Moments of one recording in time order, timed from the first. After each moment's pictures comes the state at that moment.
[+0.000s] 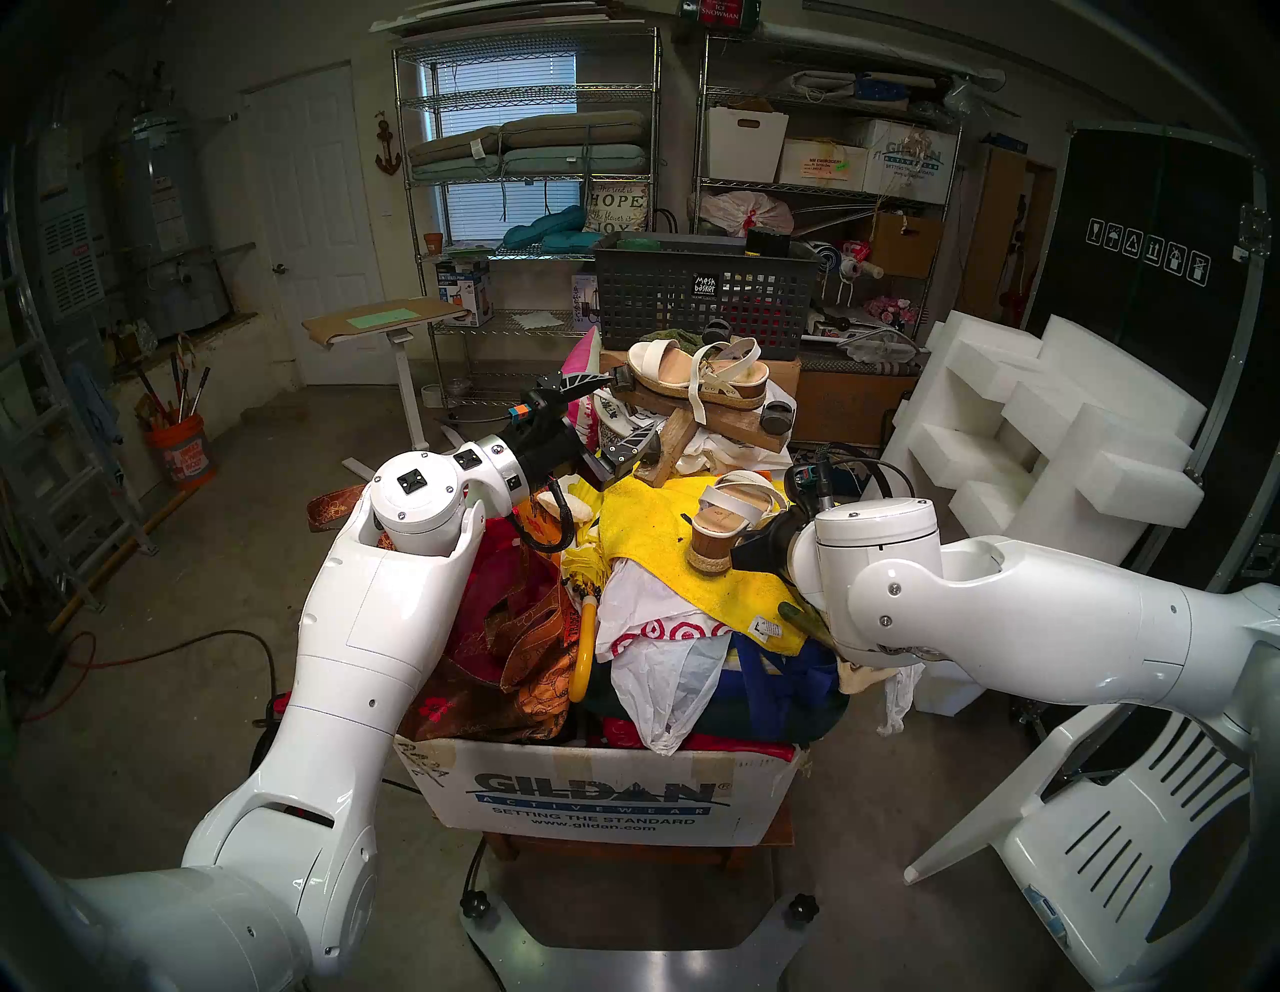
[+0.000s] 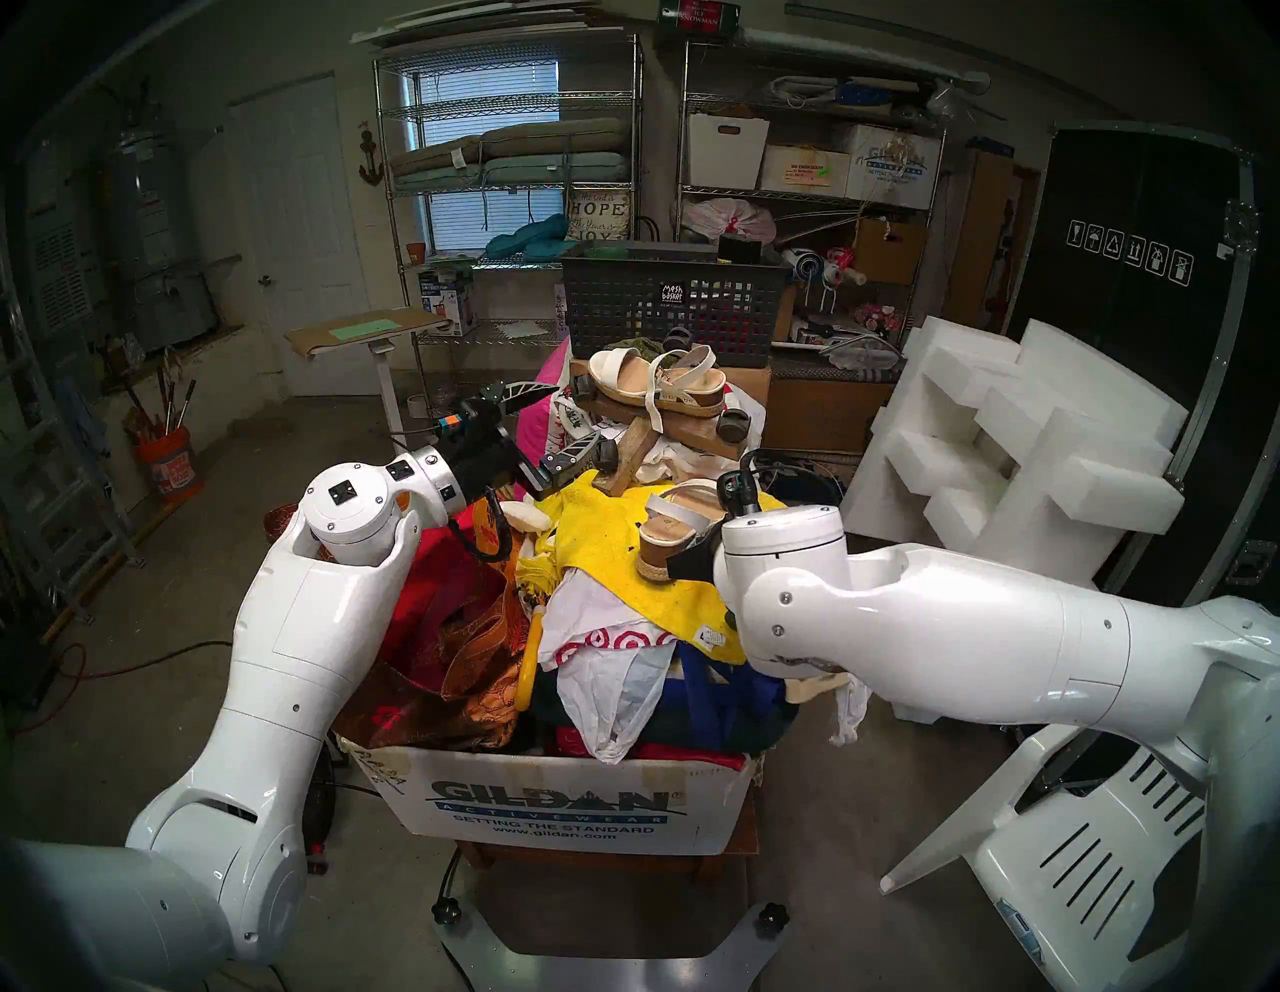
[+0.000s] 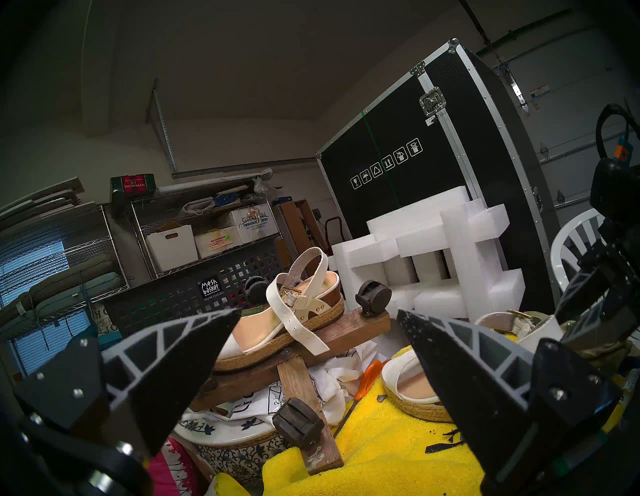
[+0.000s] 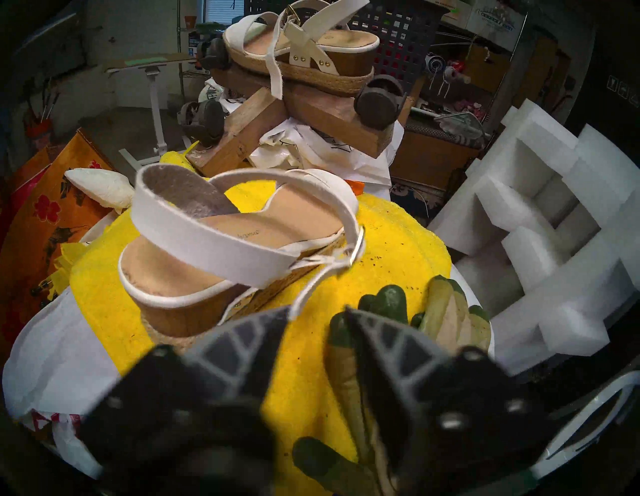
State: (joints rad) left arm 1.09 -1.37 -1.45 -1.45 -0.06 -0.06 -0.73; right arm -0.45 -0.65 0.16 -2.07 1.67 0.36 -1.20
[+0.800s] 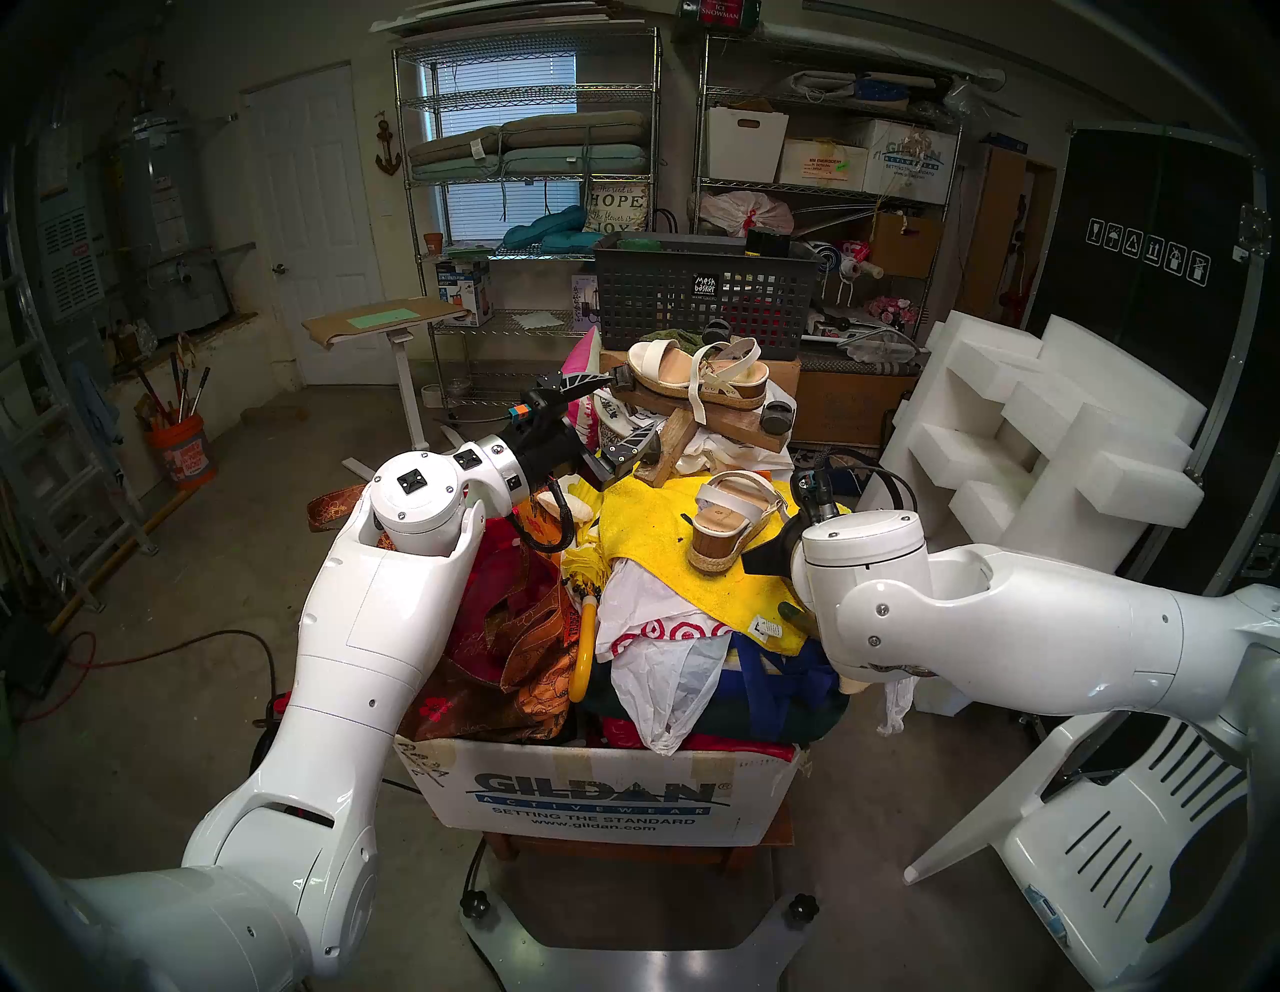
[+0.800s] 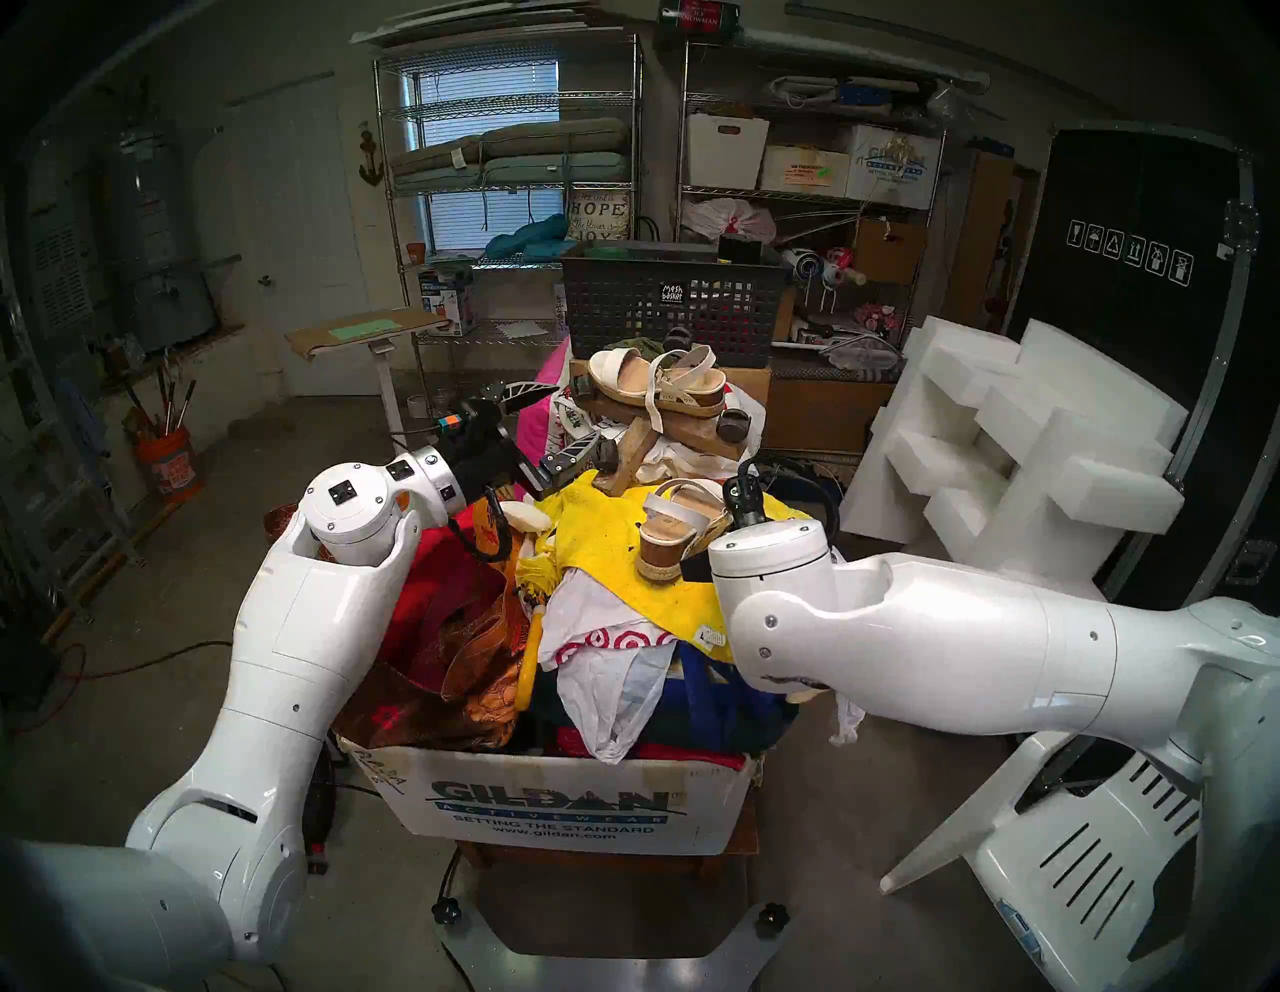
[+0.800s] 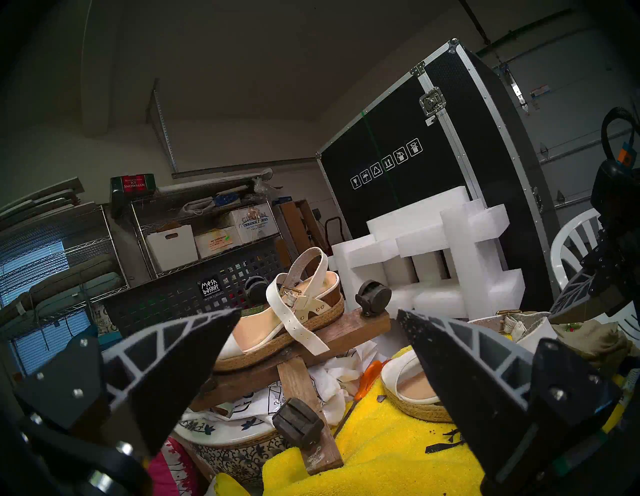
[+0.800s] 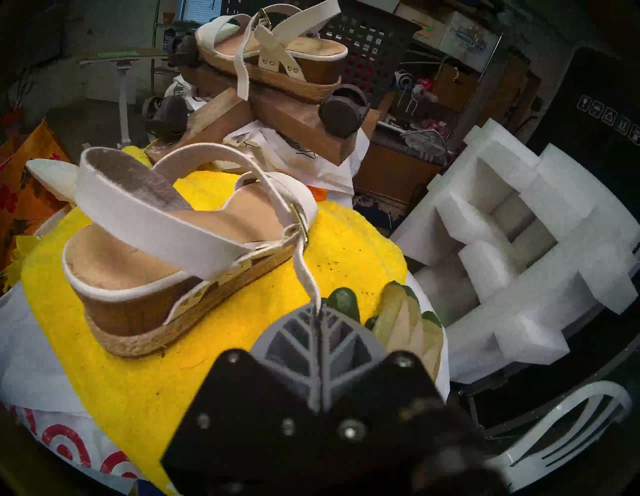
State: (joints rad) left arm 1.09 -1.37 -1.45 -1.45 -0.06 -0.06 -0.73; right arm -0.45 -0.68 0.12 -2.04 1.57 0.37 -1.31
